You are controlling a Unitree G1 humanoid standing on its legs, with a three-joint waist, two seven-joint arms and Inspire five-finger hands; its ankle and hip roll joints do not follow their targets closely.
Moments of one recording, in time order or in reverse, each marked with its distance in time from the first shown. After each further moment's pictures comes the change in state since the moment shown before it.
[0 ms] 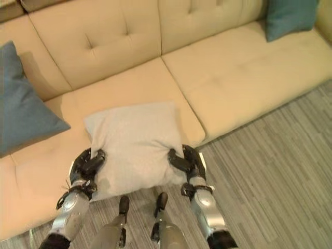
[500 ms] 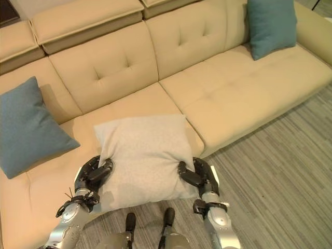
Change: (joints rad) left arm 0.074 0.017 -0.050 -0.107 0.062 0.052 -0.041; right arm 0.155 -0.032 -0.087 -0.109 -0.059 0.012 0.036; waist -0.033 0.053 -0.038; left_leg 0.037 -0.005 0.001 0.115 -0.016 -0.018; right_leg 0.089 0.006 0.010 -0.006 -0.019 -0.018
